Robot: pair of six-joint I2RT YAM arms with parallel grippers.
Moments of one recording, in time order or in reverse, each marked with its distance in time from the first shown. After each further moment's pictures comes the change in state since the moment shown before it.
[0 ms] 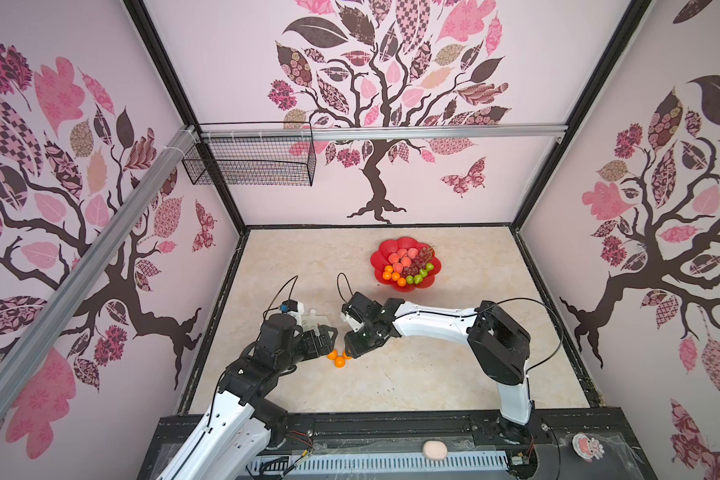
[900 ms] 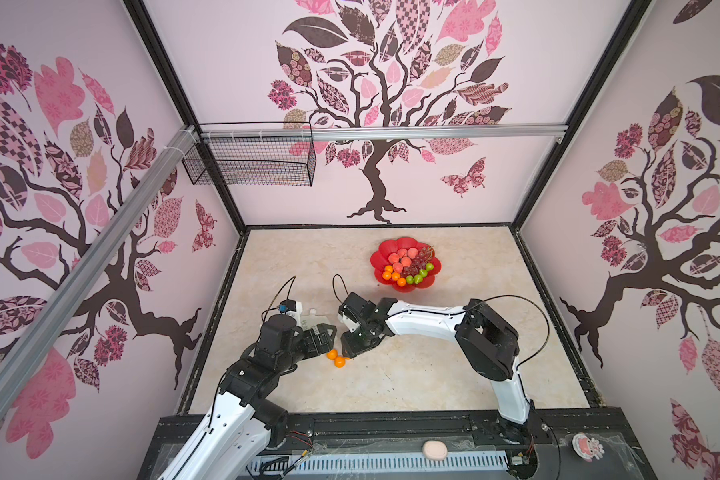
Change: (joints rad) left arm 0.000 -0.006 -0.018 0.042 -0.026 -0.010; right arm 0.000 0.079 0.064 -0.017 -0.020 0.000
